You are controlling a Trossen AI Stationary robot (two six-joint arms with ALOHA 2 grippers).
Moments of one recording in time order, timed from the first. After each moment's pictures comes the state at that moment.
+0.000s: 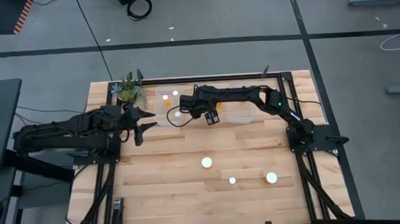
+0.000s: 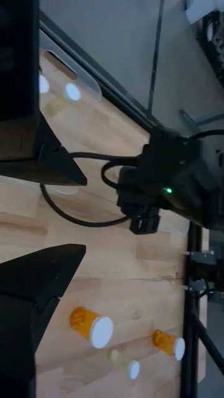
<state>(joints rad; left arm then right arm) 0.12 0.60 0.59 -0.39 -0.18 0.00 -0.25 2.33 2.02 -1.23 0.46 -0.47</state>
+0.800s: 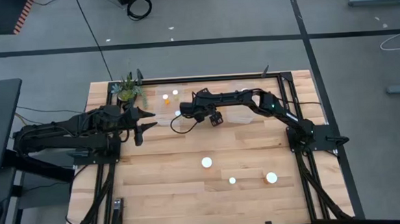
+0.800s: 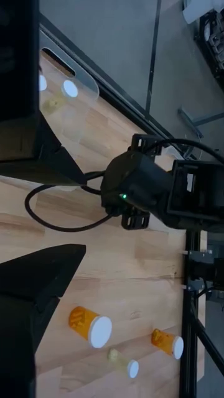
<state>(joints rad) 0.11 0.60 0.59 -0.38 -0.18 0.01 -0.24 2.43 2.02 -1.30 0.58 -0.49</state>
